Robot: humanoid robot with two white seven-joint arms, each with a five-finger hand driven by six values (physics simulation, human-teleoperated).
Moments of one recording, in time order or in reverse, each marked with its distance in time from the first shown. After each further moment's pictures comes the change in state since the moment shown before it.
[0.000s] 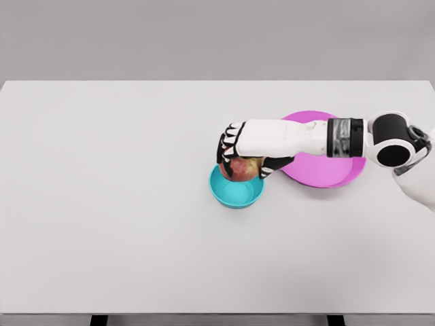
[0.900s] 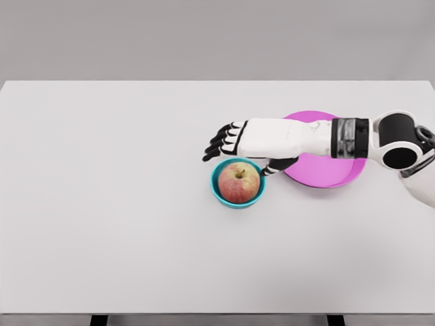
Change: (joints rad) left arm 0.000 0.000 0.000 0.001 0.000 0.000 0.001; right arm 0.006 -0.030 -0.019 -0.066 0.025 0.027 0.000
